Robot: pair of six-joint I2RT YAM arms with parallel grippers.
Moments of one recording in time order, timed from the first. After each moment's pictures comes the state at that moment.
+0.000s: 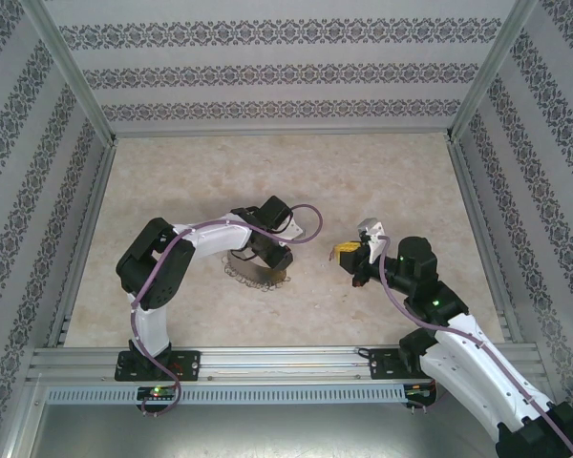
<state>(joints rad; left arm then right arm) -0.68 1.90 1.21 -0.55 0.23 0.08 0.43 0.60 0.42 -0.14 -0.46 0.16</state>
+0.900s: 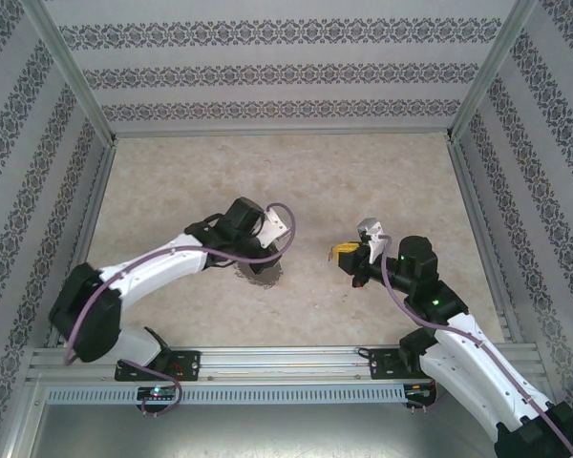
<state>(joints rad) -0.68 1.40 0.95 -0.43 0.33 0.10 0.42 0.61 0.42 -0.11 -0.54 0.19</state>
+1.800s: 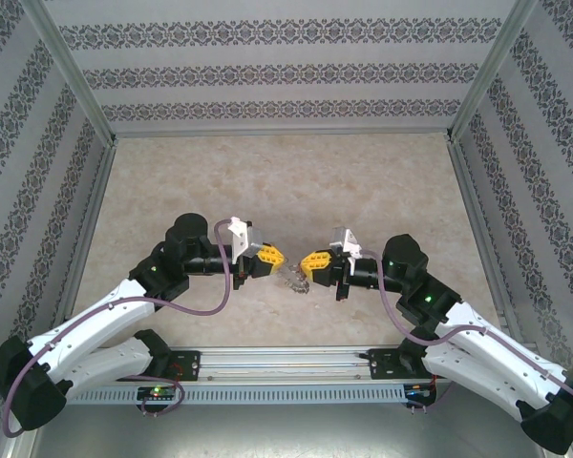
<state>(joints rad) -0.68 0.95 0.71 0.01 0.75 0.09 0.74 0.70 0.54 0.03 -0.61 0.09</state>
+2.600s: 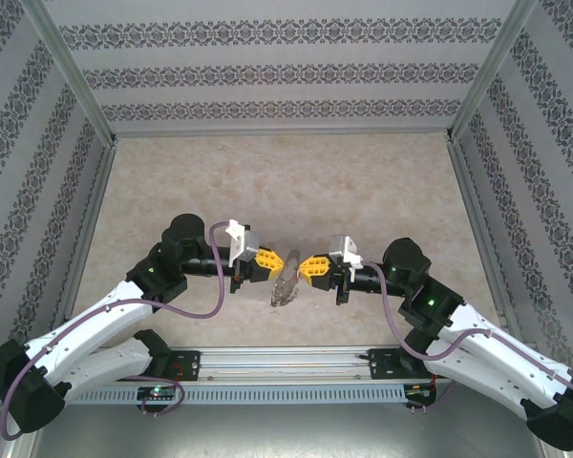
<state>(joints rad) -0.68 0.93 0.71 0.01 0.82 0.08 0.80 0.67 0.56 0.03 -0.58 -0.01</state>
